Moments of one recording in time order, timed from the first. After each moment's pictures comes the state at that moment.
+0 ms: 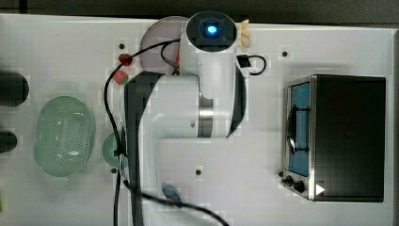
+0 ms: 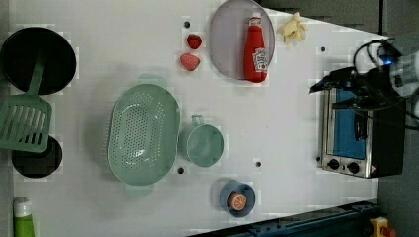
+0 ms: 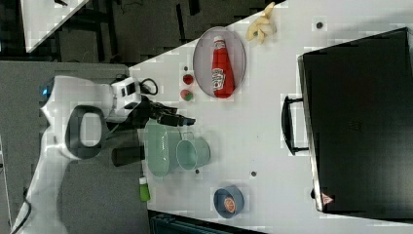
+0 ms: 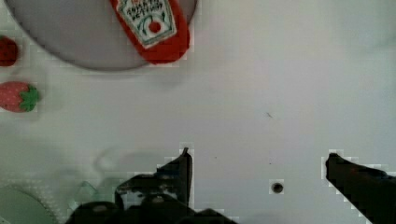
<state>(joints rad) -0.09 0.22 0.12 -1.85 0.02 0.31 -0.31</state>
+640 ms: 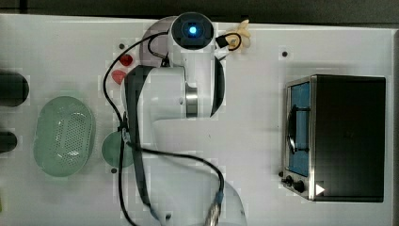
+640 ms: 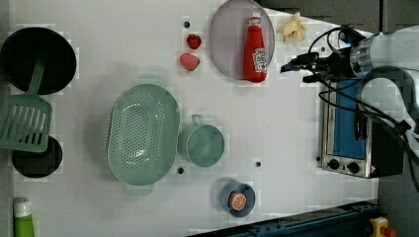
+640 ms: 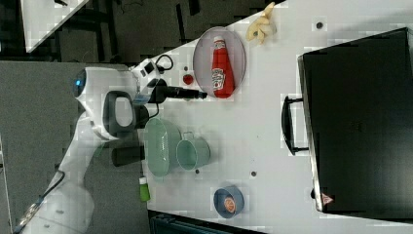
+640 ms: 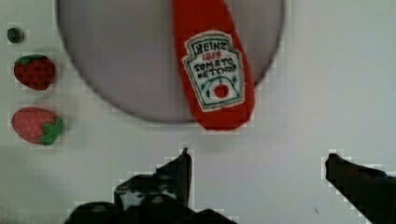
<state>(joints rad) -0.07 0.41 0.14 -1.81 -0.01 0.59 -0.49</state>
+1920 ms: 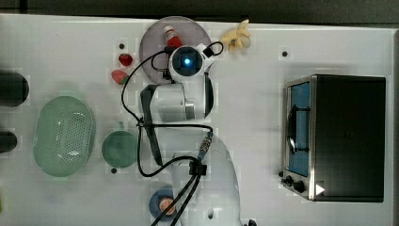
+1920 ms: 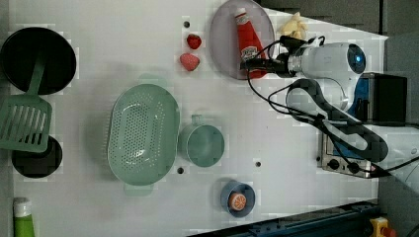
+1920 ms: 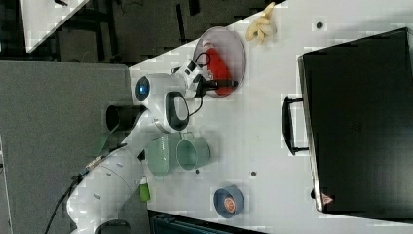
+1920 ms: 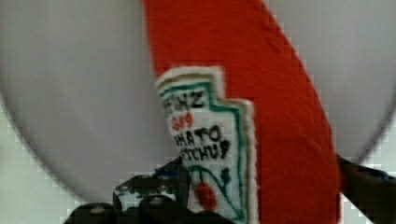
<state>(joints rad) -0.05 0.73 0.14 -1.82 -0.10 1.04 -0.59</state>
